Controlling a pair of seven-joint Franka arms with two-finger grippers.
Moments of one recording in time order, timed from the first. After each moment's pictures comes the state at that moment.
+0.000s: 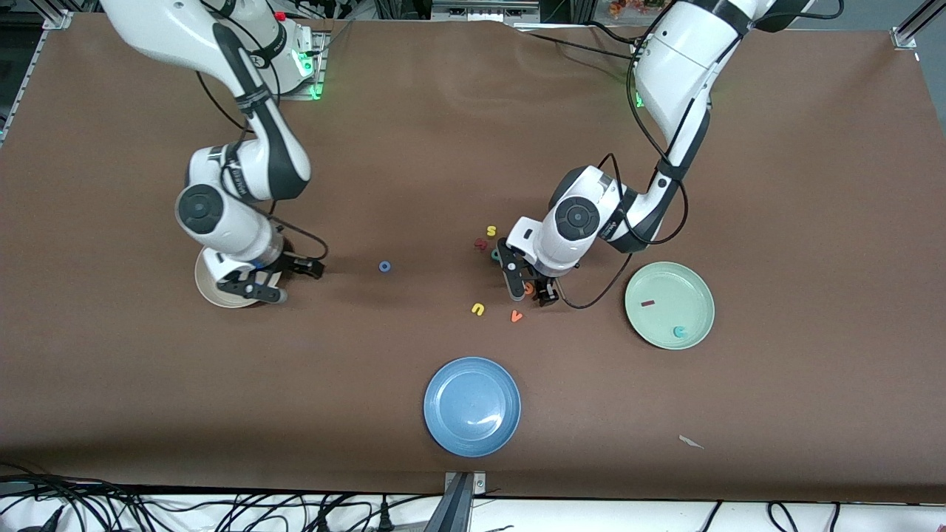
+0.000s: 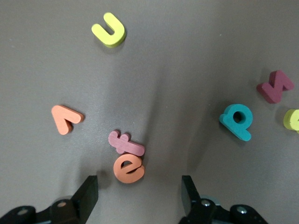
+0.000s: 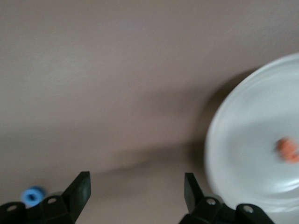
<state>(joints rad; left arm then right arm) -0.44 0.74 -0.15 -1.70 0.01 2.48 0.71 0.36 0.41 -0.07 -2.01 0.12 2.40 0.48</state>
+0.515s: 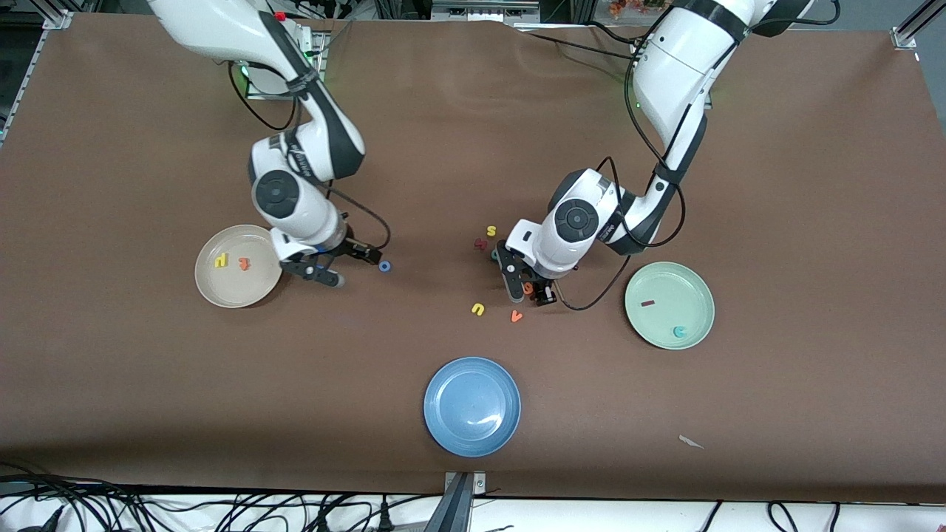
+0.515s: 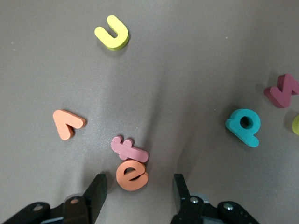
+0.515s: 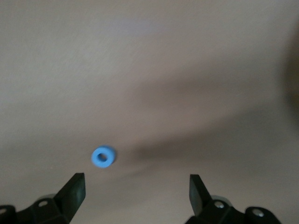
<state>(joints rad) -0.44 0.75 -0.15 -1.69 0.01 2.51 0.71 0.45 0.46 0.02 -2.00 0.12 2.43 0.72</state>
